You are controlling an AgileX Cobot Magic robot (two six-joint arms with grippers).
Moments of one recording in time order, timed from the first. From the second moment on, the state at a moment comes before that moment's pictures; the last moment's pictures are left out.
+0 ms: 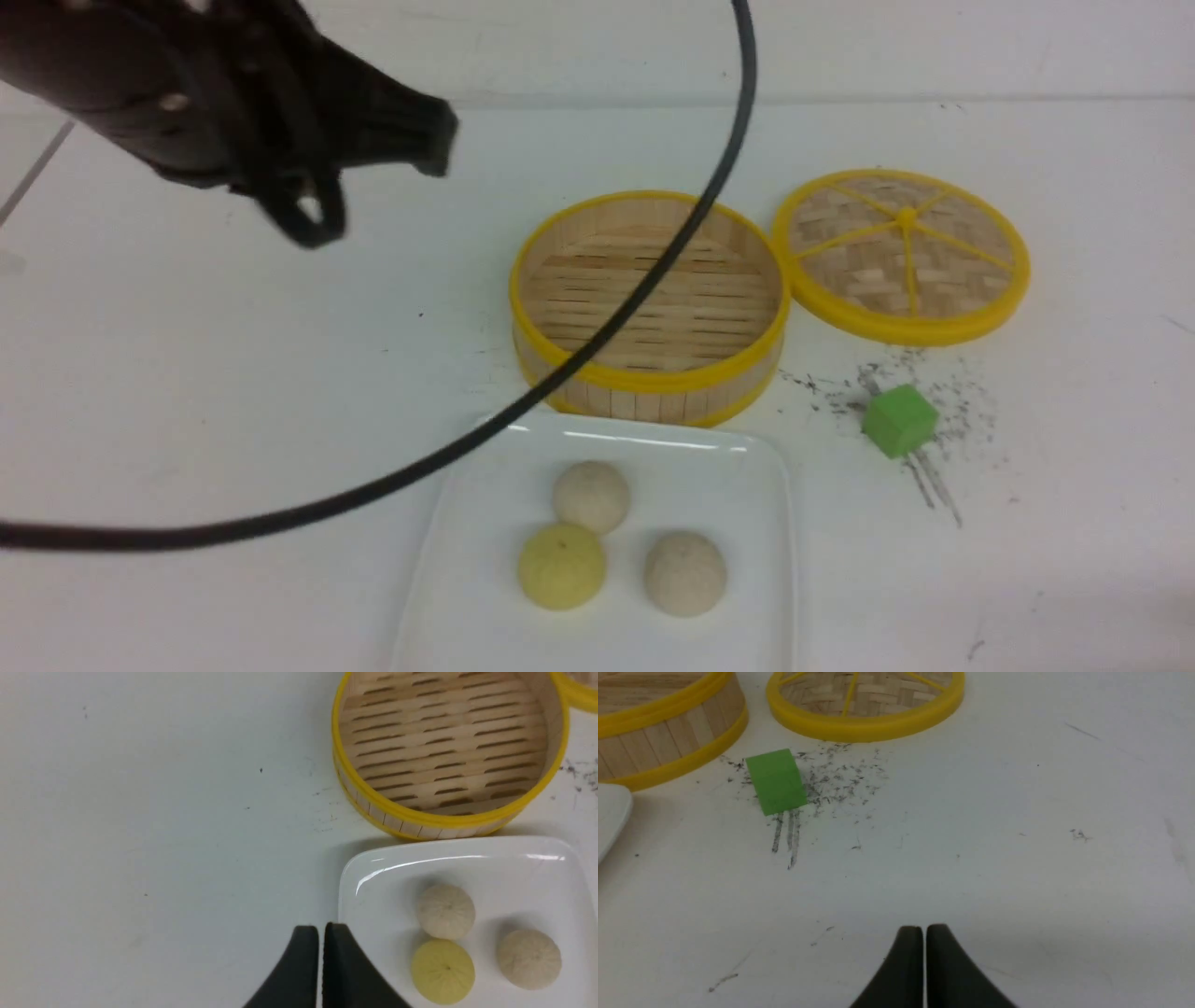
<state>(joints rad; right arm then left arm) 0.07 -0.01 0.02 -0.05 0.41 0.13 -0.74 1.26 -1.53 0.41 1.24 -0.45</state>
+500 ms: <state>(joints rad) 0.00 -0.01 0.02 -0.07 0.41 0.13 -0.74 0.71 -1.01 0.40 1.20 -0.59</state>
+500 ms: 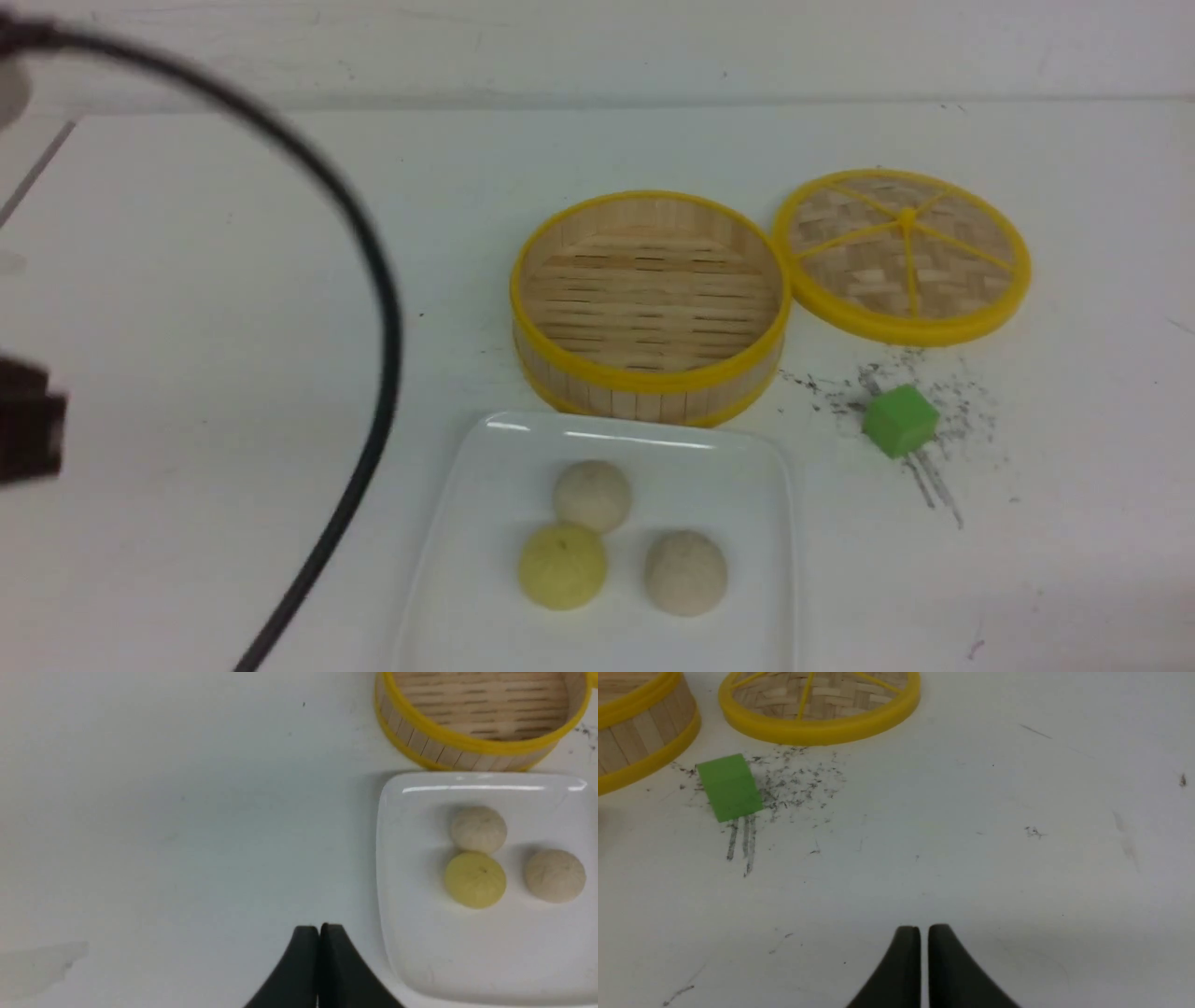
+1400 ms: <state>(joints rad) 0.00 -0.01 0.02 -0.07 0.41 0.13 -0.74 0.44 -0.51 0.28 0.37 -0.67</state>
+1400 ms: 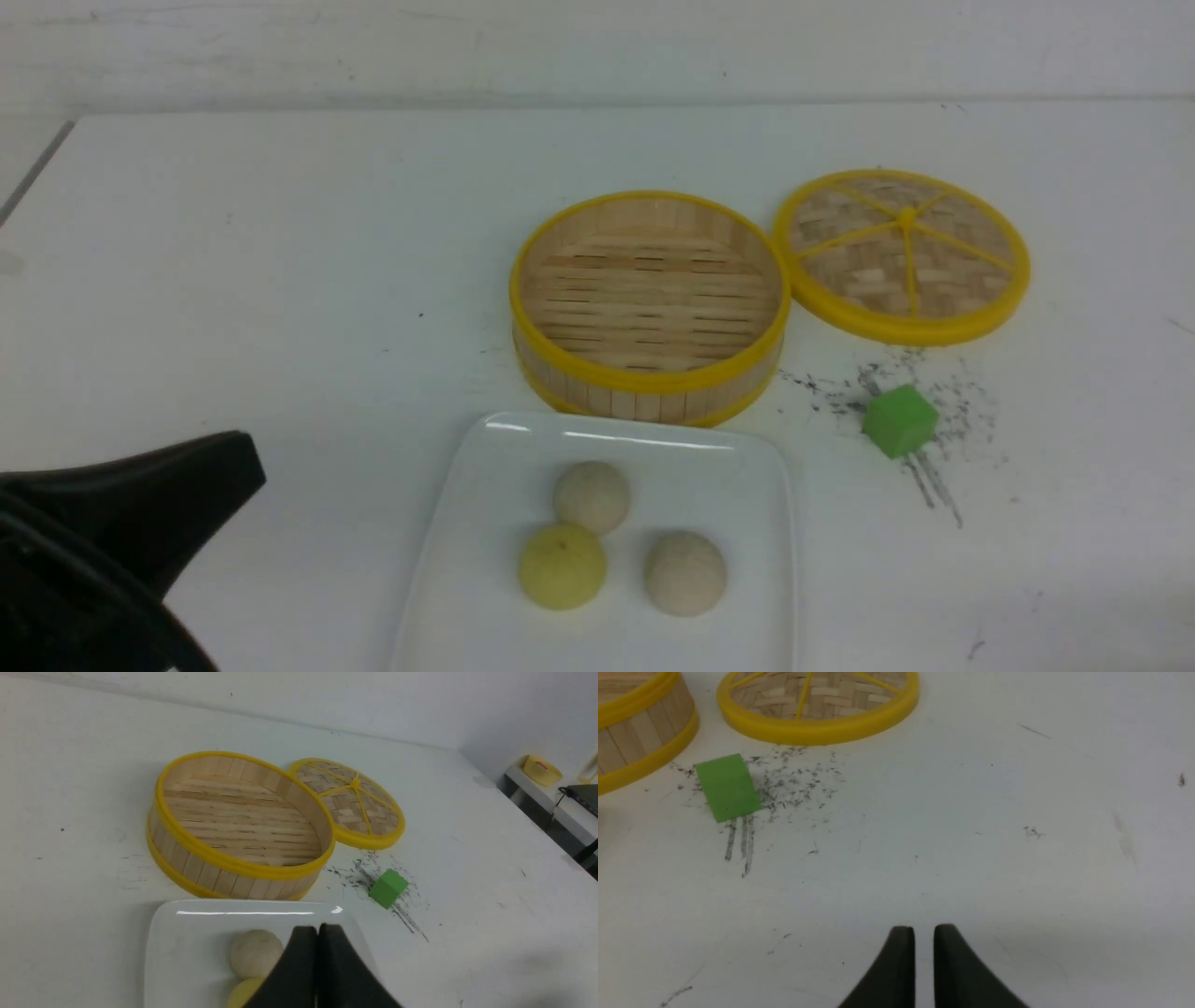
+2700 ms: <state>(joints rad) 0.00 -0.01 0.02 -0.07 0.41 0.13 -0.06 -0.01 0.03 0.04 0.30 -0.14</state>
